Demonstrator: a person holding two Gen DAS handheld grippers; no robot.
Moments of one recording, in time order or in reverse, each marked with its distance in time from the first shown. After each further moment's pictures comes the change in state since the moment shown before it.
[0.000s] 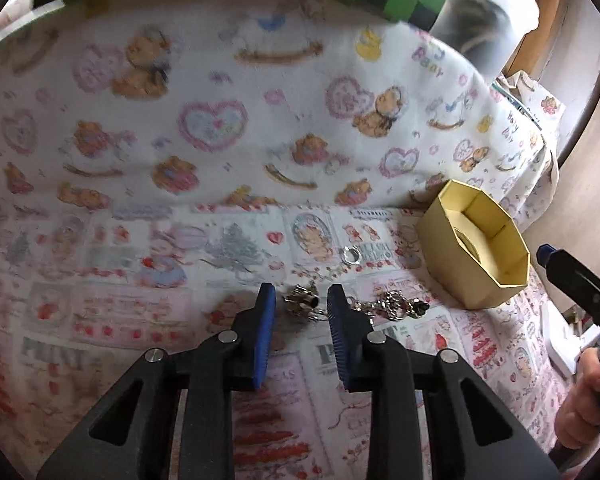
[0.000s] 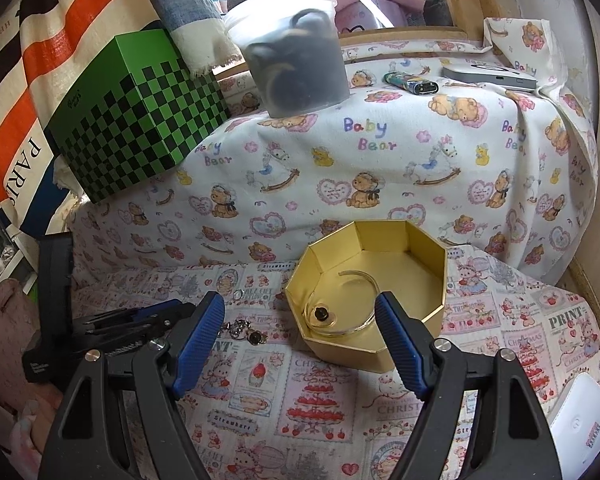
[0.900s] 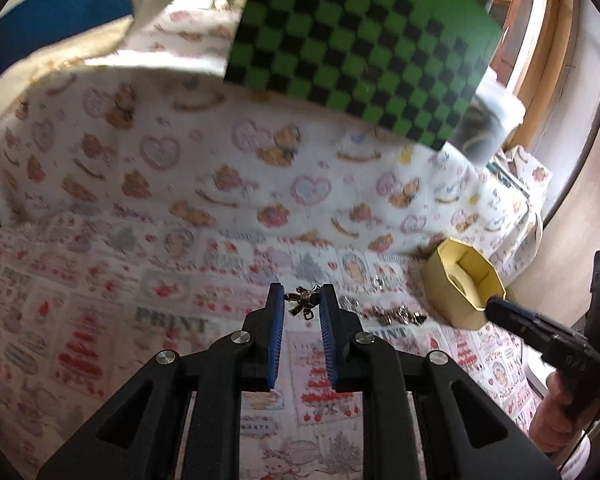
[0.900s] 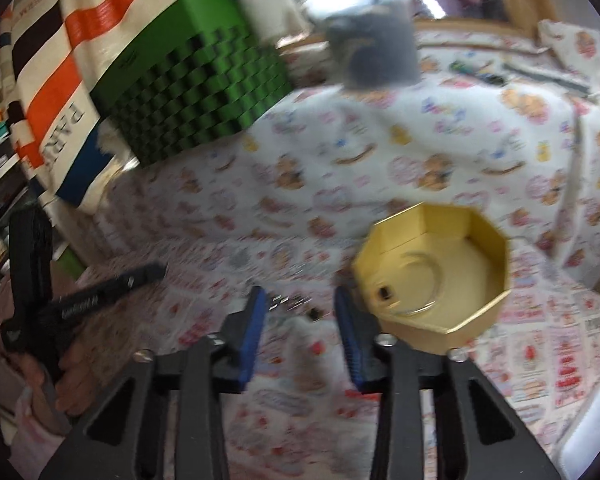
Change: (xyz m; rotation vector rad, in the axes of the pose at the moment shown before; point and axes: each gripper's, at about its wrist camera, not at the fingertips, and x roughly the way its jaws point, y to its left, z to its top) left arm -0.098 0.045 -0.023 -0.105 -0.229 0.050; right arm 0.007 0.039 -0.009 -0.086 0.095 0.157
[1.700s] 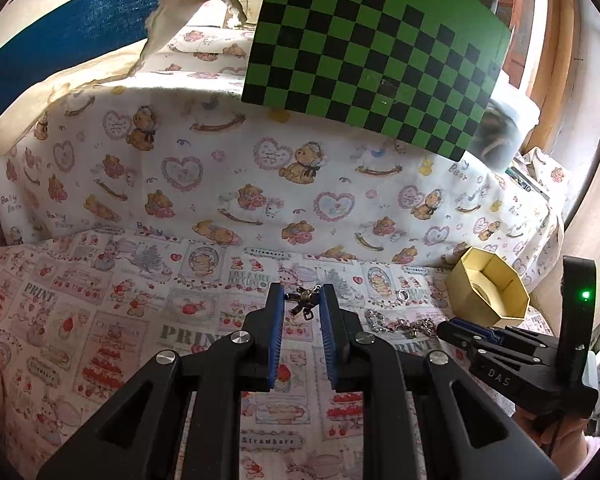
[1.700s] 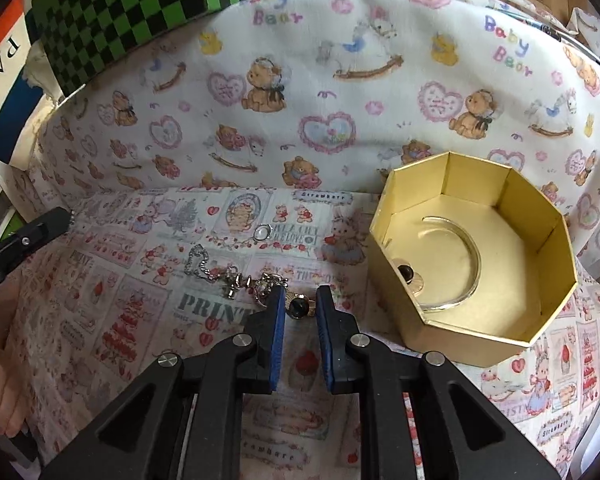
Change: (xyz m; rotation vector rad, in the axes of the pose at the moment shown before) left arm 0.001 0.002 0.002 0.029 -0.047 0.088; right arm 0.082 0.010 -0.011 -0.032 0.130 -0.214
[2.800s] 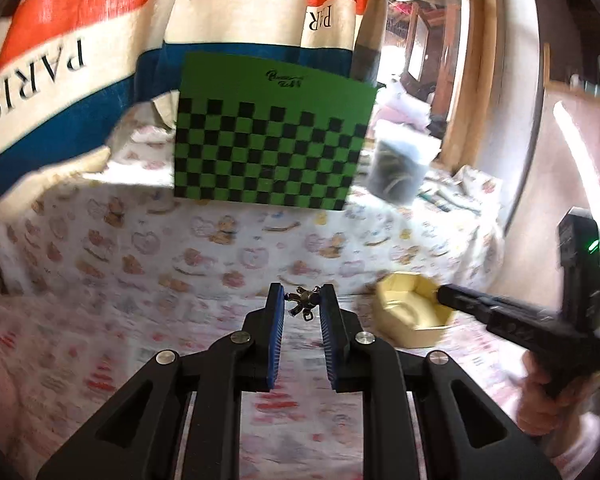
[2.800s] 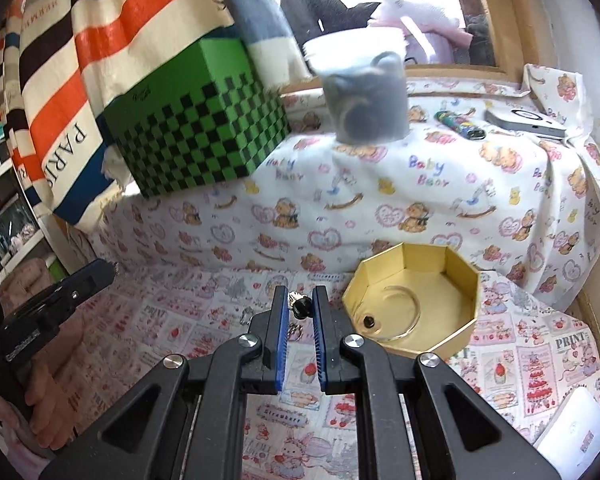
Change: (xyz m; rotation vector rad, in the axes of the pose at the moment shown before) left arm -0.080 -0.057 0.003 0.081 -0.153 -0.141; right arm -0.119 -0.035 0.008 0.051 -0.268 0.127
